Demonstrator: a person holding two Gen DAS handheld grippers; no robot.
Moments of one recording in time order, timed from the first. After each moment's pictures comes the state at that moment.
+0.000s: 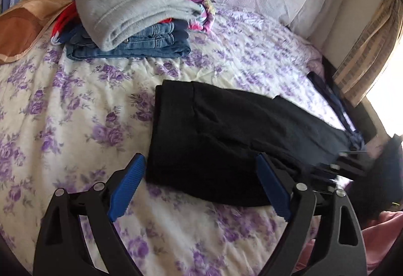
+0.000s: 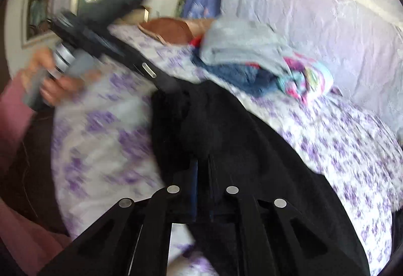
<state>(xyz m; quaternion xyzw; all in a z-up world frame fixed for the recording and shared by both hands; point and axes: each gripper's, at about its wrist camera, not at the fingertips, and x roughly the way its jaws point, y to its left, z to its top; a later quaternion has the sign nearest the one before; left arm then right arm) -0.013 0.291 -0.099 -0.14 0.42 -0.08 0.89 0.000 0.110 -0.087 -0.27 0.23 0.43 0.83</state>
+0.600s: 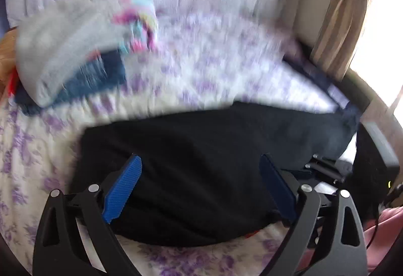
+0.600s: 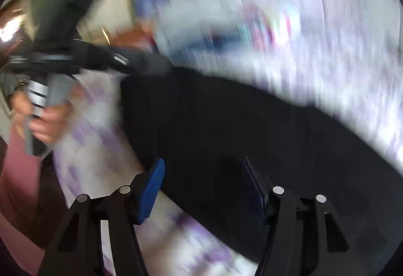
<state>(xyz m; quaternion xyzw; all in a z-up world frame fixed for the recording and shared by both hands) 0.017 0.200 -0.095 -0.04 0.41 -0.13 0.90 0.046 0.048 -0.135 -0.10 0.41 0.36 0.83</state>
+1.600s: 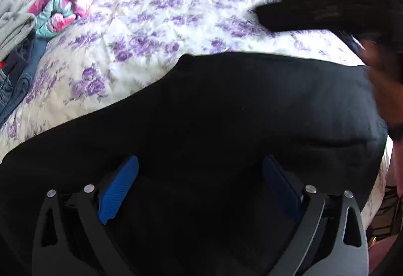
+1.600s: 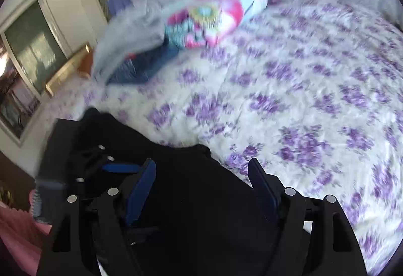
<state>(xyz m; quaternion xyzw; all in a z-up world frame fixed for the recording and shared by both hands) 0.100 0.055 -0.152 0.04 0.48 -0.15 0.86 0.221 -0.031 -0.086 -0.07 0.45 0.38 0.81</state>
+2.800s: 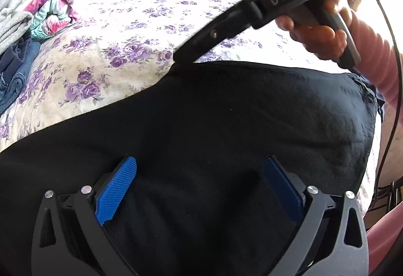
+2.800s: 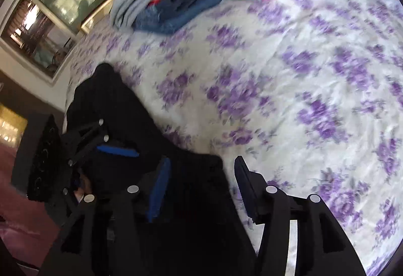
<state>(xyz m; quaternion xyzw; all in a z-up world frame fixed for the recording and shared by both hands) 0.096 0.064 -0.150 0.01 0.47 -0.18 0.86 0.286 0.026 -0.116 -0.16 0.55 0.51 0.64</state>
